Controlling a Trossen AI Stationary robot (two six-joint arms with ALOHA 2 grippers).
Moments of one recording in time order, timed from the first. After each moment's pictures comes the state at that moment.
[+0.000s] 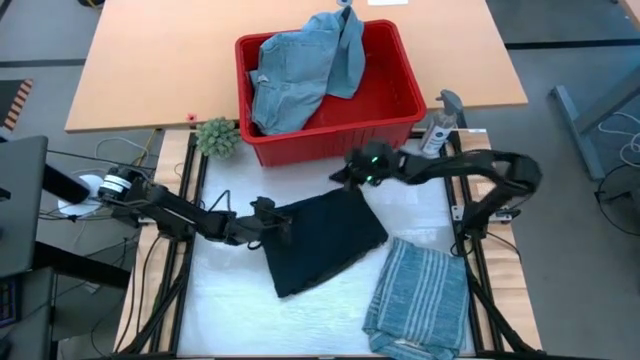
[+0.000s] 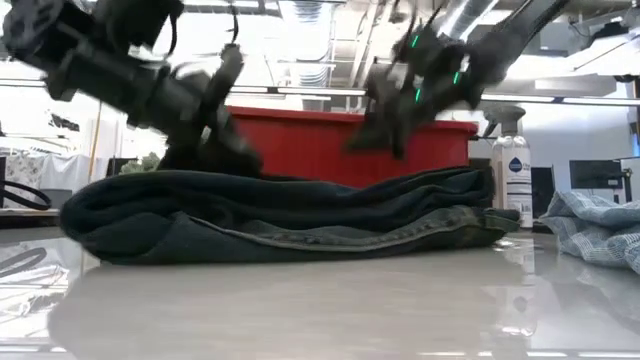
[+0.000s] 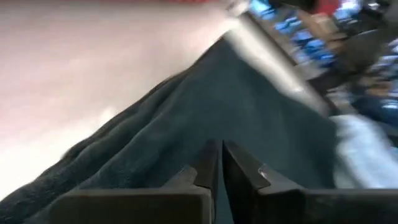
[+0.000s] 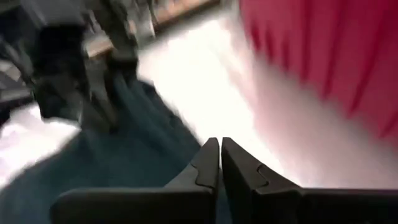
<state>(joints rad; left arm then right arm) -0.20 1.49 0.44 0.65 -0.65 -0.91 -0.35 1.58 0.85 0.27 -0.24 0.24</state>
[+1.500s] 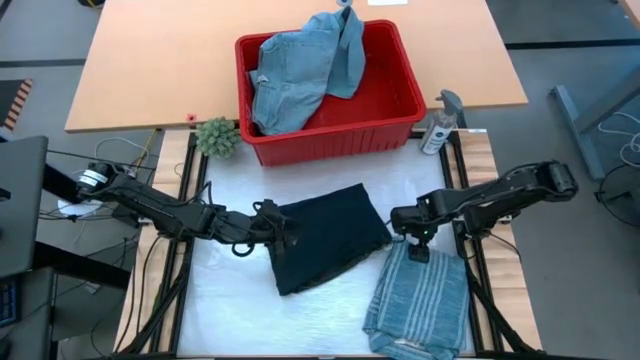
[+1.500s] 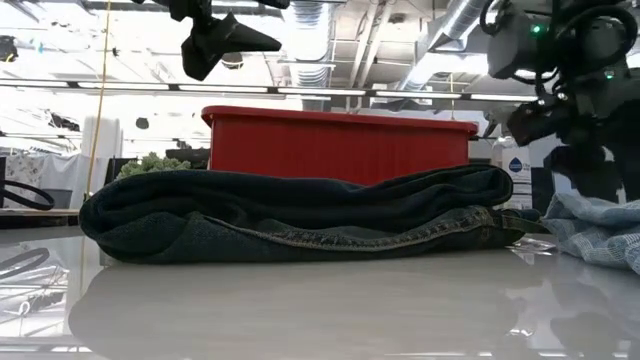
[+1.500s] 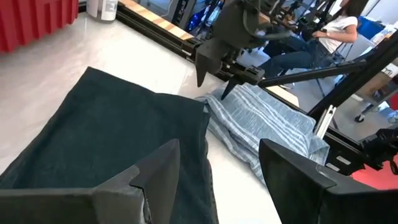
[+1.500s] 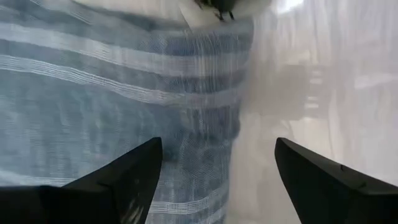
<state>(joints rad) -0.30 1.25 0.75 0.21 -0.42 -0.60 0.10 1.23 0.66 -0.89 -0.19 0.38</state>
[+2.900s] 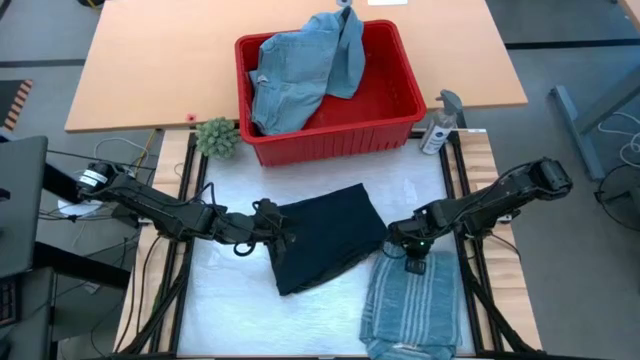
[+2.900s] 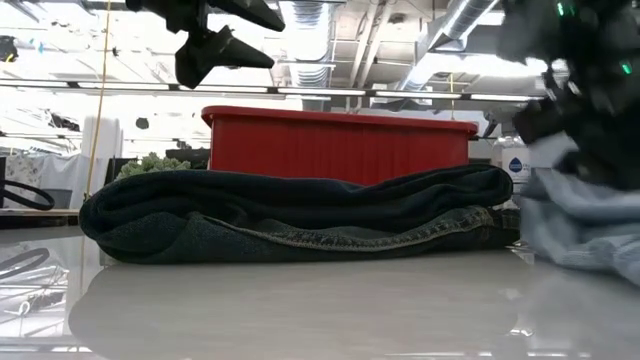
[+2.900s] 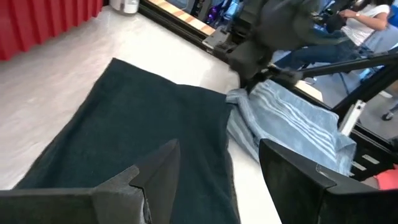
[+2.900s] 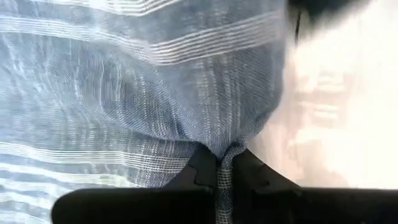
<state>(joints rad) -0.29 1.25 0.75 0.13 -0.47 -0.62 0.24 1.28 0.66 -0.76 -0.22 0.54</state>
